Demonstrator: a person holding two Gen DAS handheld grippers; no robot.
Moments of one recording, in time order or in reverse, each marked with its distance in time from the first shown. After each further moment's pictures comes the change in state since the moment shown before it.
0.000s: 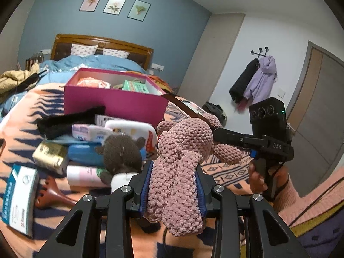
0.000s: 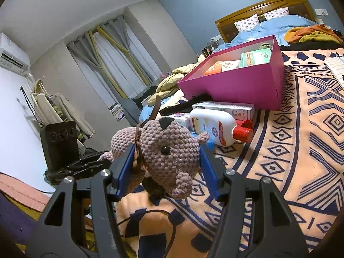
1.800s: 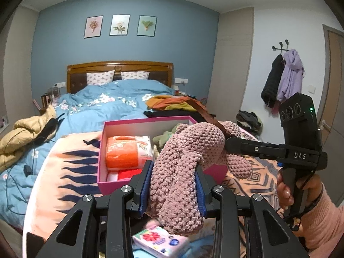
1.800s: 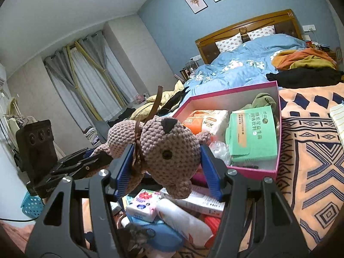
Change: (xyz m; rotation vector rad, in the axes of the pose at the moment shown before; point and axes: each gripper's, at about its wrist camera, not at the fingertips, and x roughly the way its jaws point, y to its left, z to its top) left arm 0.066 0.072 0.147 0.145 -0.048 0.228; right arm 0.079 -0.035 0.135 -0.002 -0.110 -0.160
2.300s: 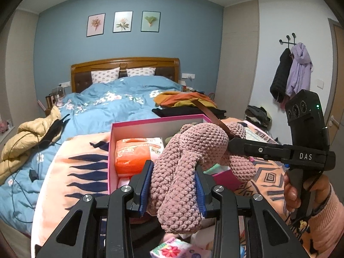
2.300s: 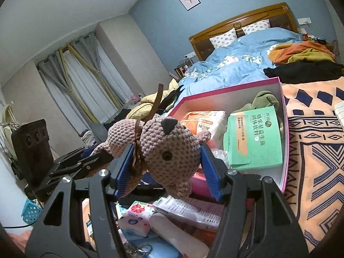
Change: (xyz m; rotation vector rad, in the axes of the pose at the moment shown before) left arm 0.030 0.018 0.014 0.020 0.031 0.050; right arm 0.029 -0.013 0.013 0.047 0.014 -0.026
